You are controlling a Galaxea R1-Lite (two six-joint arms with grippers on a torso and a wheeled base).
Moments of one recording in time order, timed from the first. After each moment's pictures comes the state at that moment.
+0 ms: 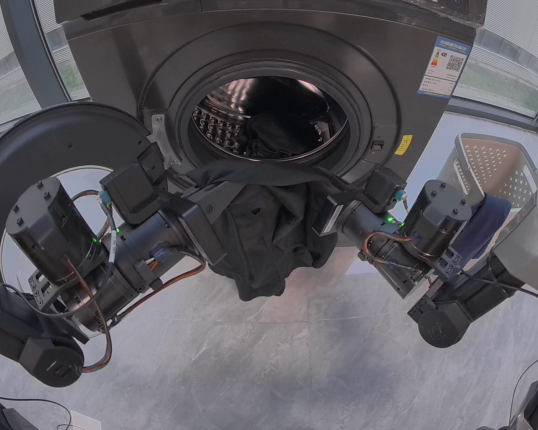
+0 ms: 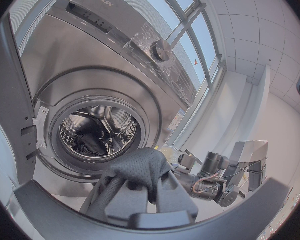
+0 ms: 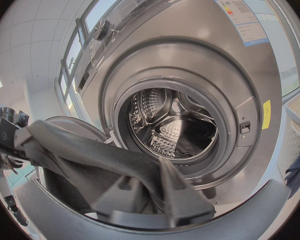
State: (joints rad) left arm -0.66 1.65 -0.58 -1.36 -0.13 -0.26; right arm 0.68 2.03 -0.86 -1.45 -0.11 0.15
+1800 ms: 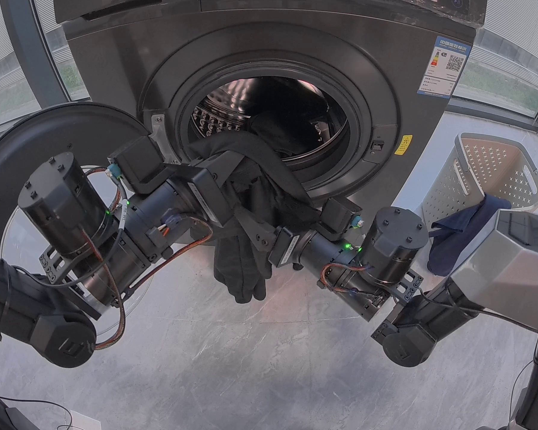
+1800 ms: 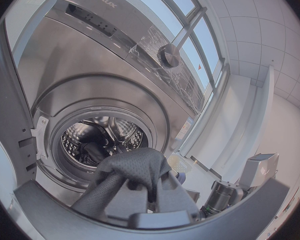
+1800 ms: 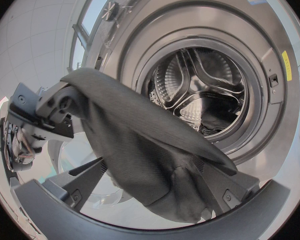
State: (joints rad) left arm -0.64 1.71 -0.70 -1.35 -0.09 -0.26; right arm 0.77 2.15 -0.93 -1.46 -0.04 0.28
